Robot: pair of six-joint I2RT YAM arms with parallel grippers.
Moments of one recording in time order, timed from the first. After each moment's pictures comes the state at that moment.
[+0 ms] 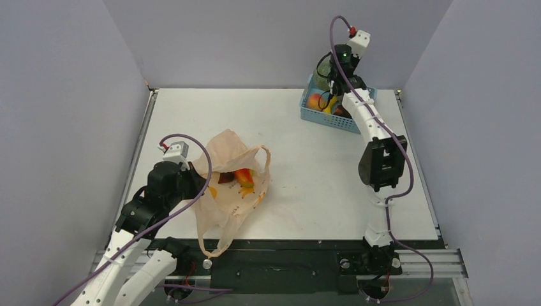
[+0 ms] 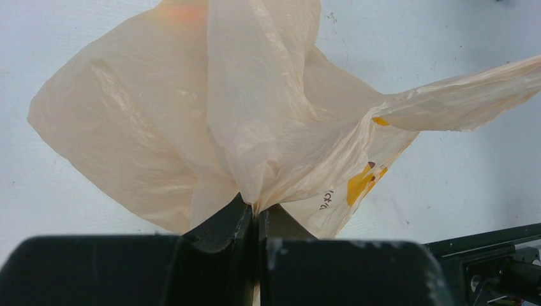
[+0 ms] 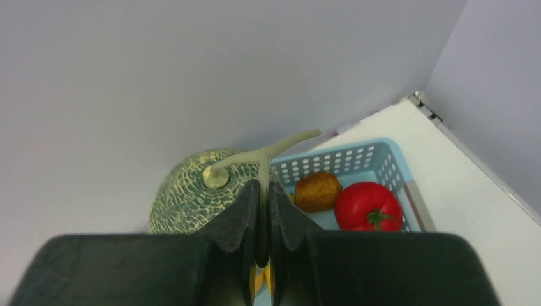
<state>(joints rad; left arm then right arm) -0.43 0.62 0.81 -0.77 -0.10 -0.52 0.24 2.10 2.09 -0.18 0.65 0.30</state>
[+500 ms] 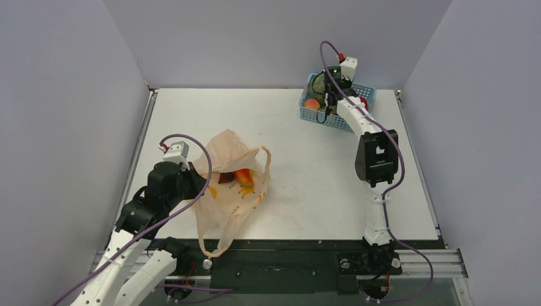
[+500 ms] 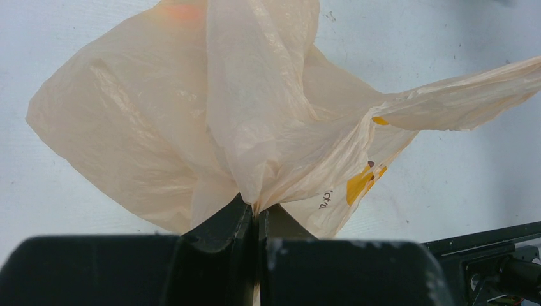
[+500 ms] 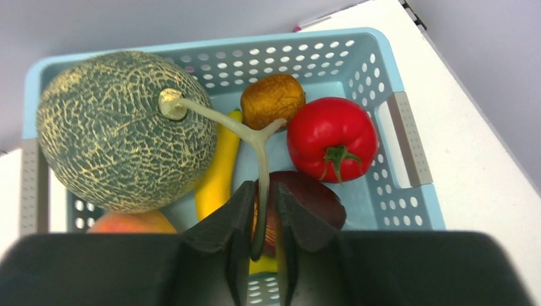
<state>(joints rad) -0.43 0.62 0.81 -0.77 -0.10 -0.52 0.22 2.27 2.01 -0.33 0.66 0.29</state>
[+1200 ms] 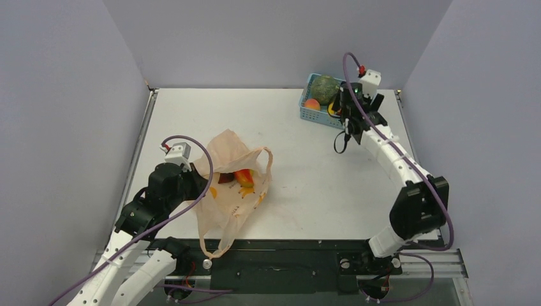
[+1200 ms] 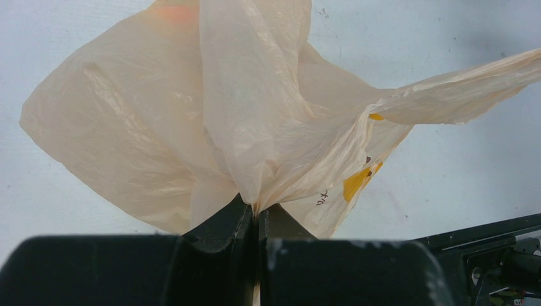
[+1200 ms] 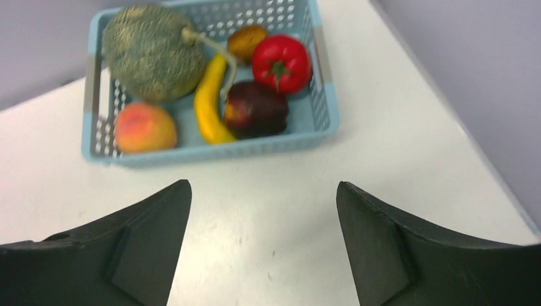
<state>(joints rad) -0.47 0.61 0.81 -0.77 -0.12 -0.52 0.27 1.62 1.44 -0.35 0.63 0.37</state>
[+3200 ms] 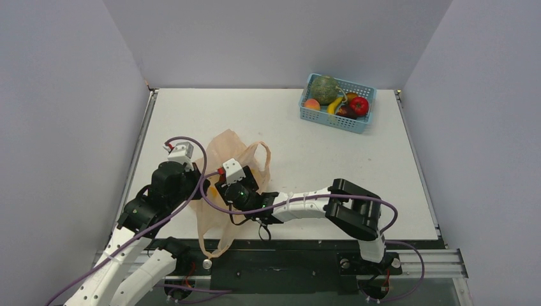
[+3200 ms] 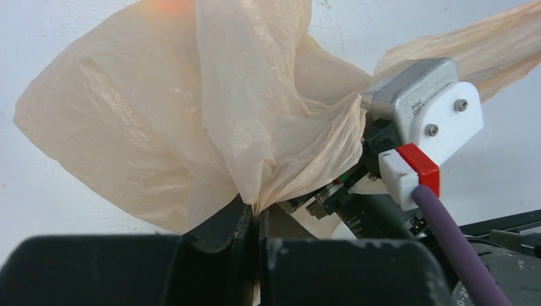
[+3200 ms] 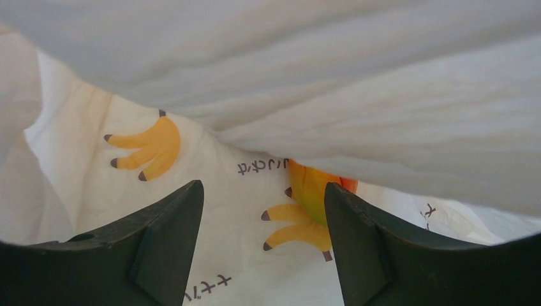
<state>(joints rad) -0.48 0.64 0.81 -0.77 -0.12 -0.52 1.25 1.92 1.16 0.23 0.65 0.25</state>
